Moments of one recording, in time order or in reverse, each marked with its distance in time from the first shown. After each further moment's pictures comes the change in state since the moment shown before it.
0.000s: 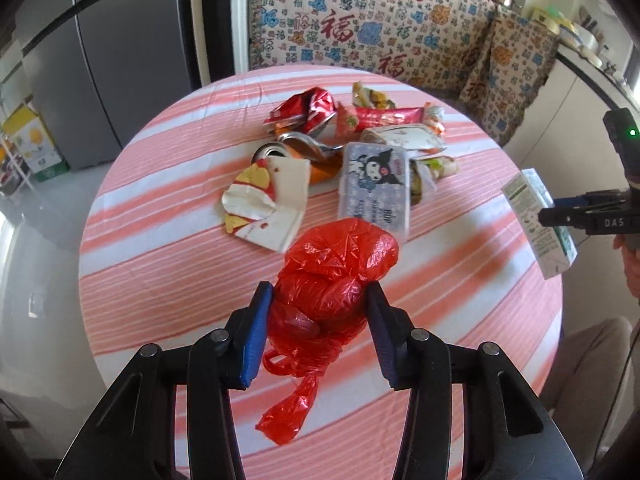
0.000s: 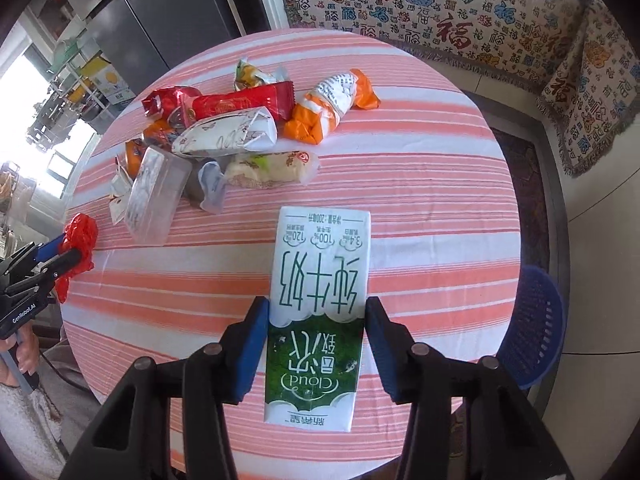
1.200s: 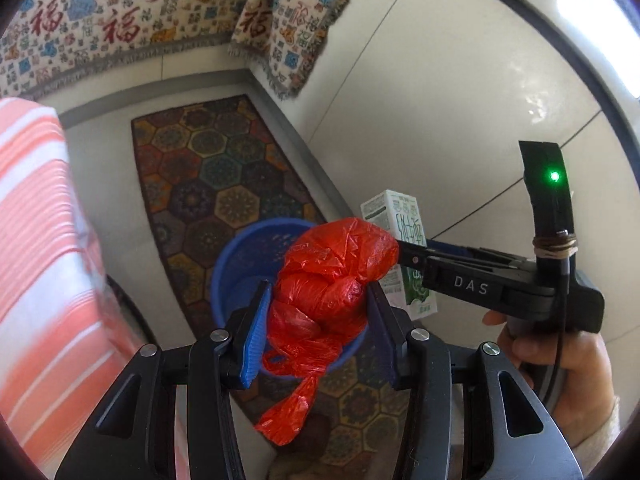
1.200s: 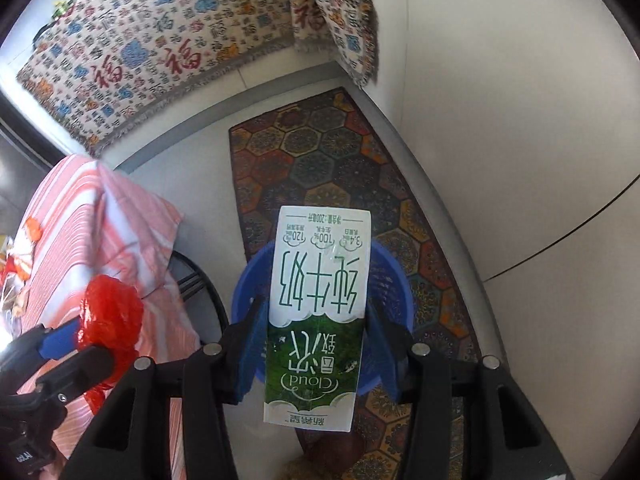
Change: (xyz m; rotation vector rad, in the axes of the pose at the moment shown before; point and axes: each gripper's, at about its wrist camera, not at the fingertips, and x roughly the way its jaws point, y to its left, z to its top) left arm 0.187 -0.474 0.088 0.182 0.182 -0.481; right arm 0.014 -0.408 -0.108 0.573 -0.122 -0.160
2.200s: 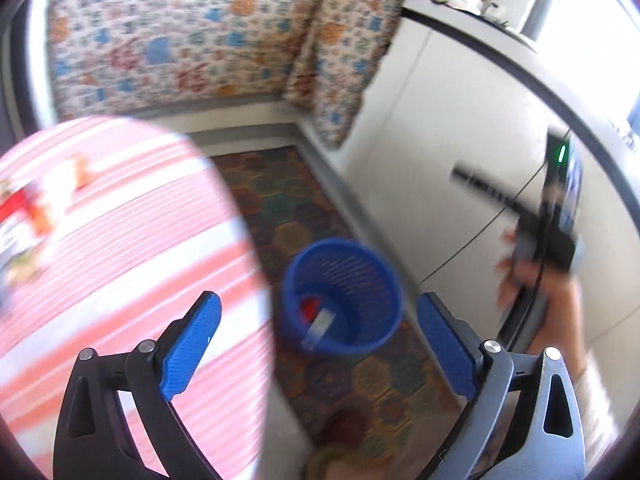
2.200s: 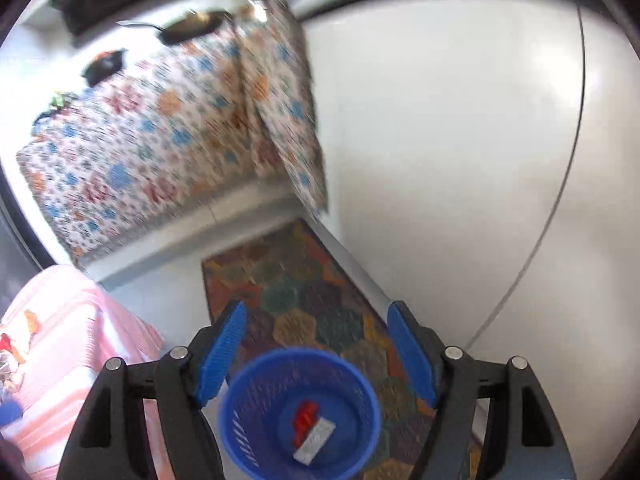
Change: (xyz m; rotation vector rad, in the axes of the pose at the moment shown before) left arm -0.162 0.037 -0.089 -0.001 -0.174 0.168; right arm -0.087 0.006 -0.015 0.076 -0.531 -0.114
